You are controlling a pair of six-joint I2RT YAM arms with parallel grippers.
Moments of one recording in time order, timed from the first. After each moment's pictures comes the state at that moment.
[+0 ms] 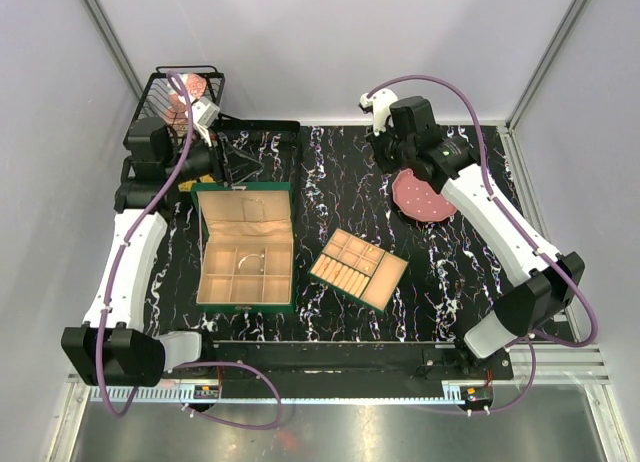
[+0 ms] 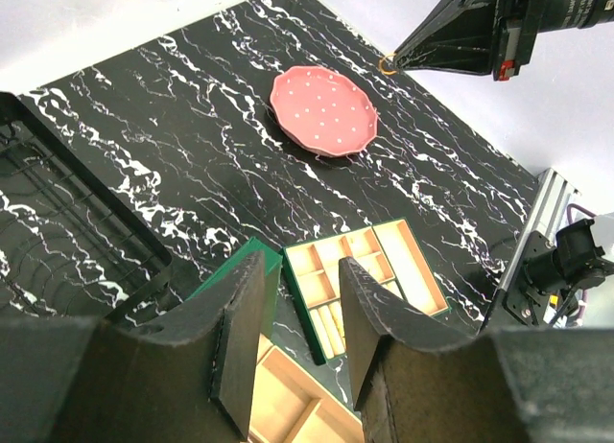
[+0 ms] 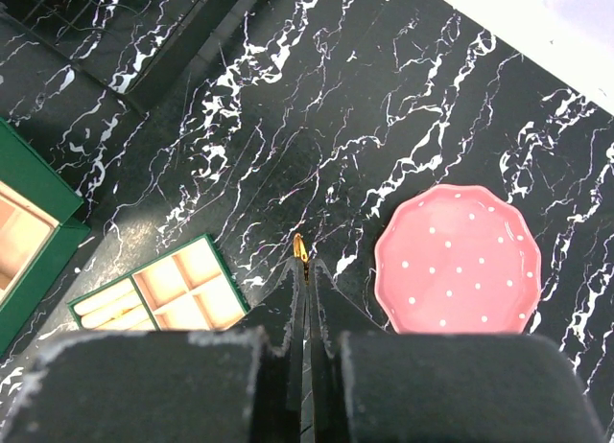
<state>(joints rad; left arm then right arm) -0.02 1.22 1.28 -0.36 0.95 -0.10 0.53 1.57 1.69 -0.71 0.05 -0.11</state>
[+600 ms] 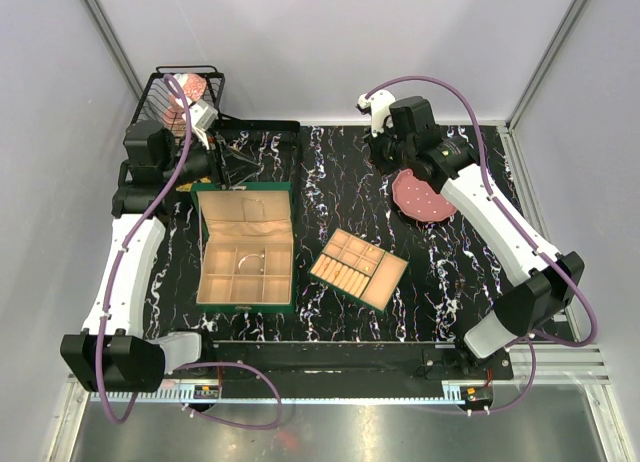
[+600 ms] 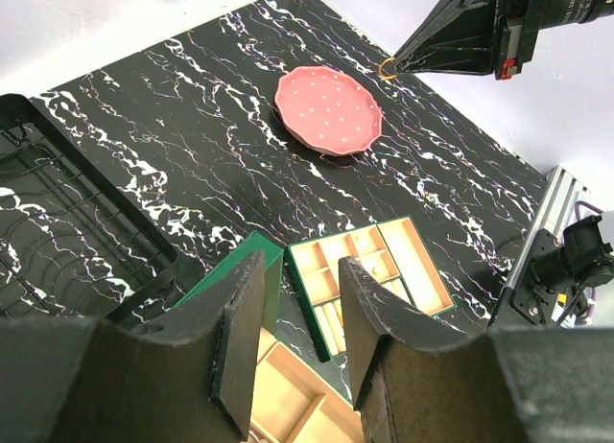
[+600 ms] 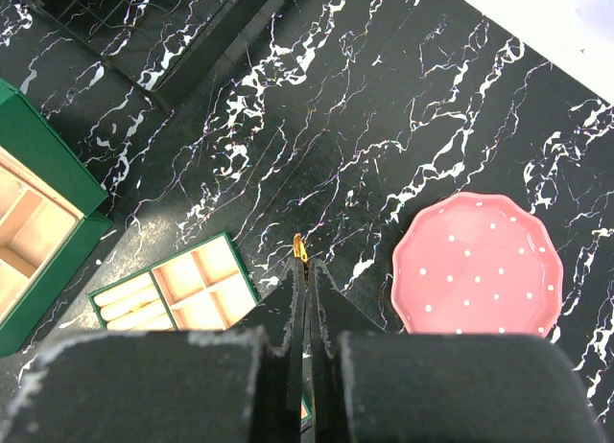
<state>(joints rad) -0.01 1.19 1.27 -0.37 0.95 -0.08 0.53 1.57 1.69 -0.71 -0.02 -0.11</state>
